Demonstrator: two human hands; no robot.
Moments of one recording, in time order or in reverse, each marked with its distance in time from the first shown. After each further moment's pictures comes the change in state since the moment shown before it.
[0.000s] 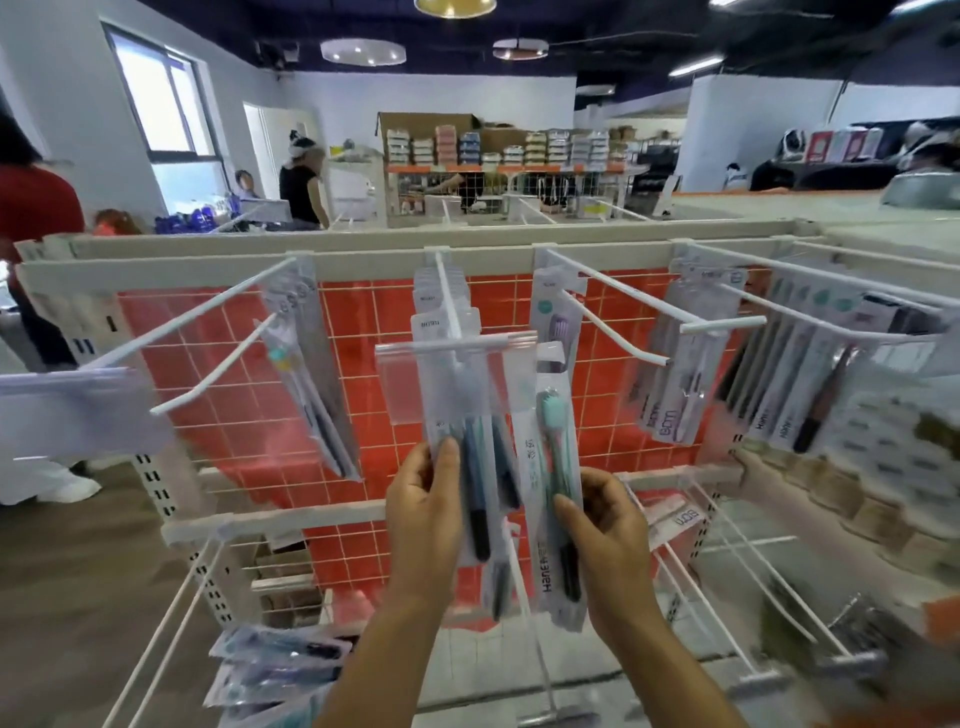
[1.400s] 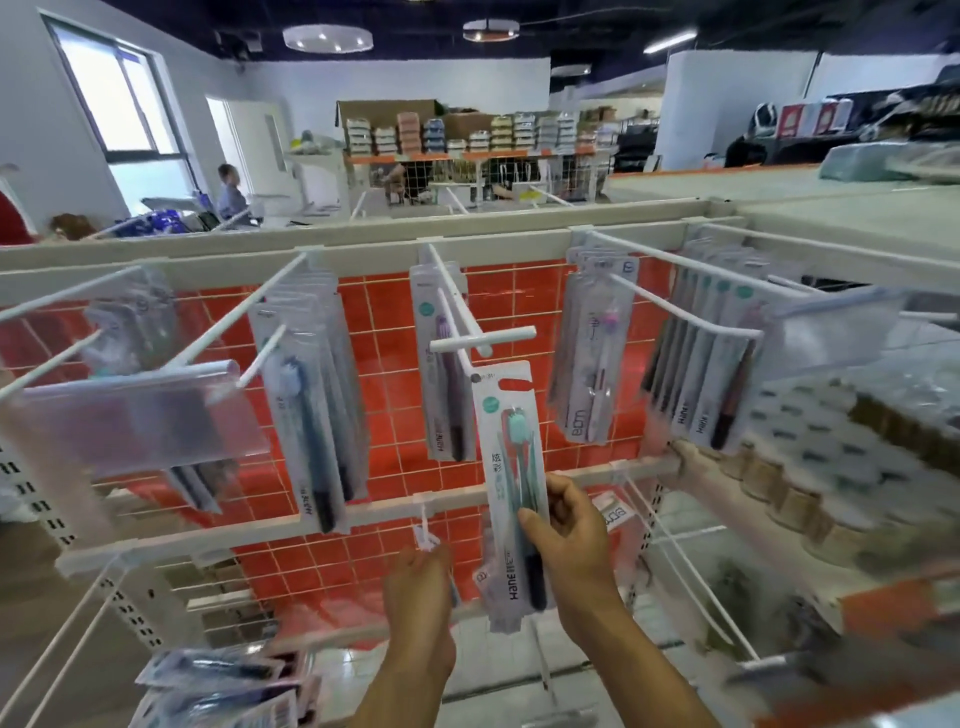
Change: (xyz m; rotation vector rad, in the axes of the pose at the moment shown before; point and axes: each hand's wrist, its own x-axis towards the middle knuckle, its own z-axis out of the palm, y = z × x) left_hand -0.023 -0.094 0.083 0.115 0.219 -0.407; right_hand 0.038 0.011 -0.082 -0.030 -0.040 0.088
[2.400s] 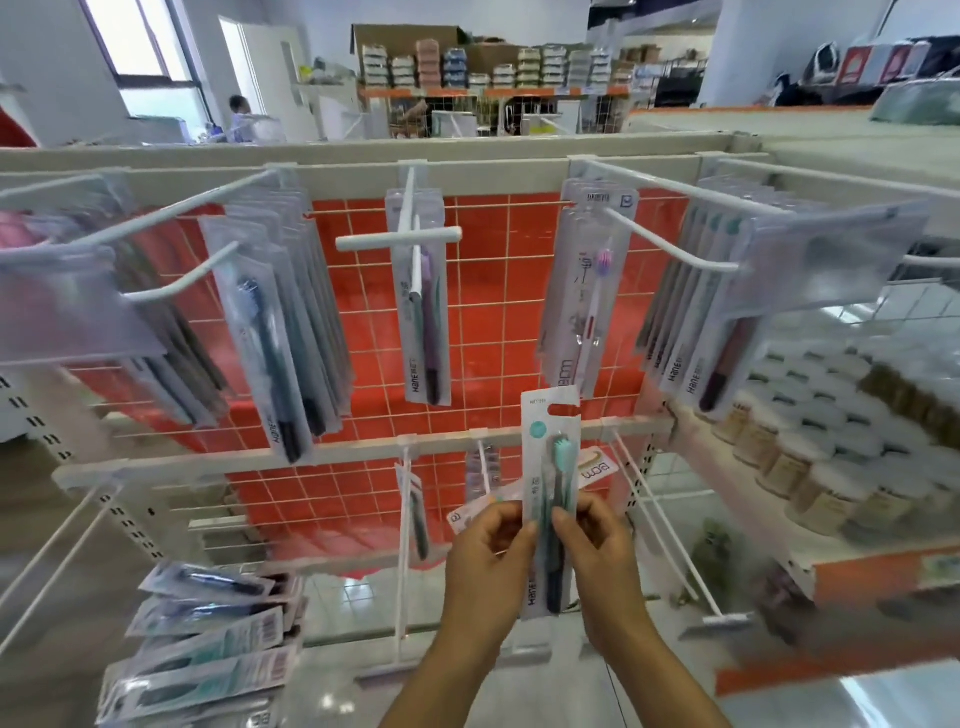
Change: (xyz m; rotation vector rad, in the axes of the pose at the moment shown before) left_hand -0.055 -0.036 0.047 0.230 -0.362 0.261; right_hand -0.025 0.033 -0.065 -0.001 0.011 0.098
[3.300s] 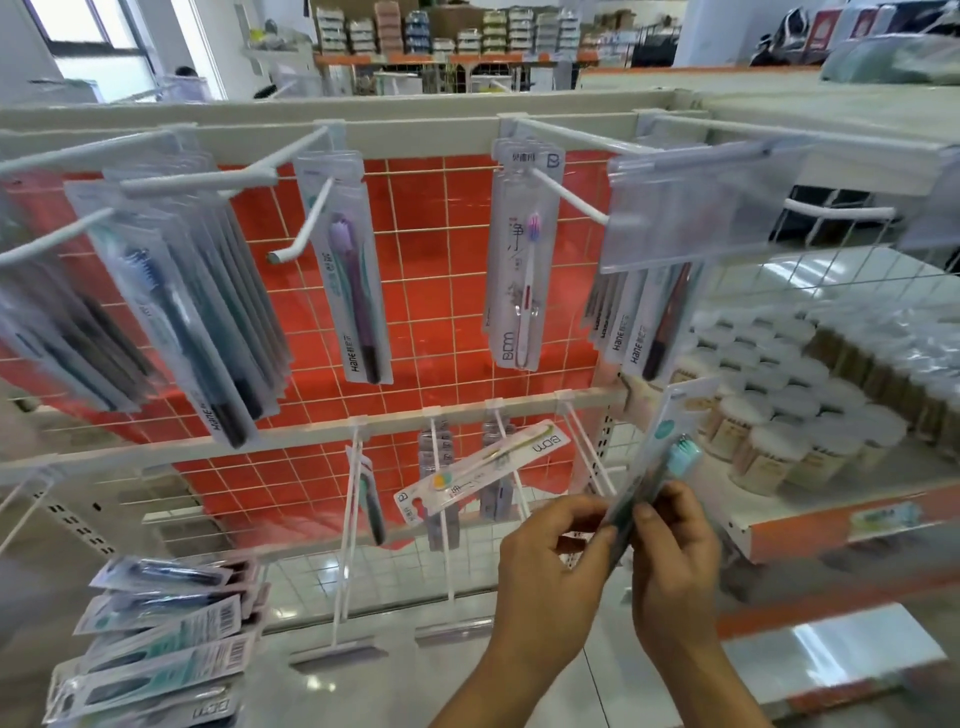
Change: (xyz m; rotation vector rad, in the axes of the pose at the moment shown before) left_hand -0.034 0.015 0.079 0.082 -0.155 0.250; right_hand -0.017 -0.012 -0.085 0.139 0.185 -0.229
